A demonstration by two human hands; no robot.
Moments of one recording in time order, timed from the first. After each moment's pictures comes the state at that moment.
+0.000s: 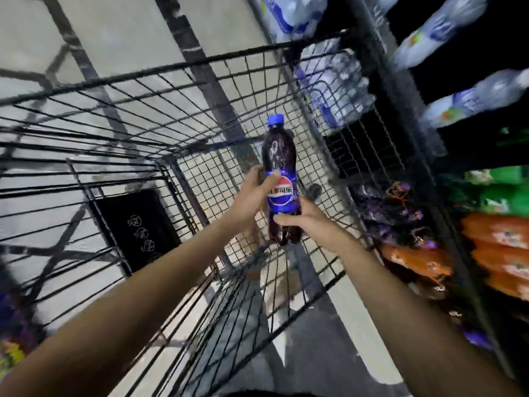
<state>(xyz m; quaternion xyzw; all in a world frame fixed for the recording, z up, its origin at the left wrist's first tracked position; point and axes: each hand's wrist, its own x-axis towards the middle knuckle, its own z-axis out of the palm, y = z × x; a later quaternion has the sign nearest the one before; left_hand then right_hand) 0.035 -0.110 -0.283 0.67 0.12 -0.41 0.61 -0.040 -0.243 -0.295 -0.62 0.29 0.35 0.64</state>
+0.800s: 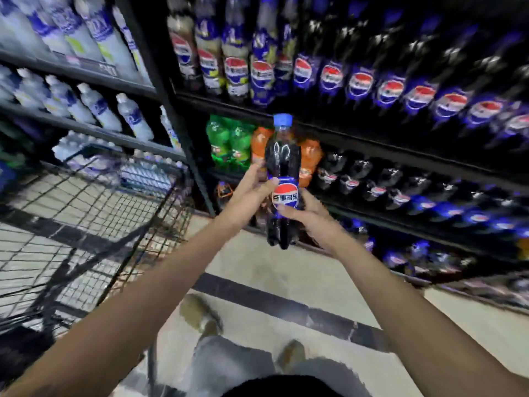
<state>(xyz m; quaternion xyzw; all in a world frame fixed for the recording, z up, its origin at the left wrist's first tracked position) -0.341 -0.346 -0.072 0.61 -0.34 -0.47 0.55 -0.483 -0.398 -0.088 -0.58 0.42 -0.16 0.68</state>
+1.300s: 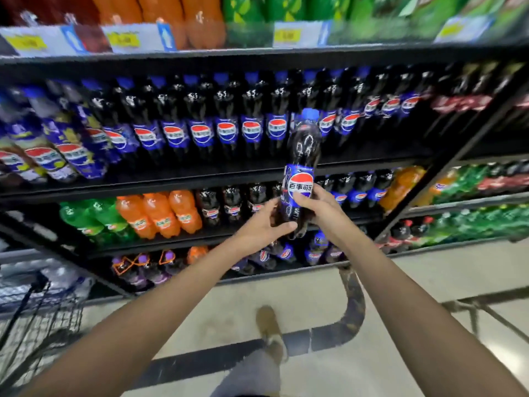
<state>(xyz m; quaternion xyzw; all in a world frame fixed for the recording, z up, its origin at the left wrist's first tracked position) -0.610 -0.468 -0.065 0.48 -0.60 -0.55 0.31 -0.773 -0.487 -0.036 -0.48 0.51 -0.39 0.59</state>
